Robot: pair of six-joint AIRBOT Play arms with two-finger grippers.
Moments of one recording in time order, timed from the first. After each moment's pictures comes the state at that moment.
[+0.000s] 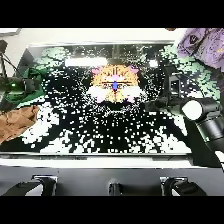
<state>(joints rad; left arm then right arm) -0.02 -1.12 1.41 1.45 -1.20 -1.57 0.24 -0.99 1.03 -1.38 0.92 1.50</state>
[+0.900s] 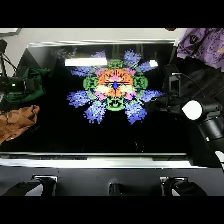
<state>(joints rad) -0.02 -1.12 1.41 1.45 -1.19 -1.57 0.24 -0.99 1.03 -1.38 0.92 1.50</state>
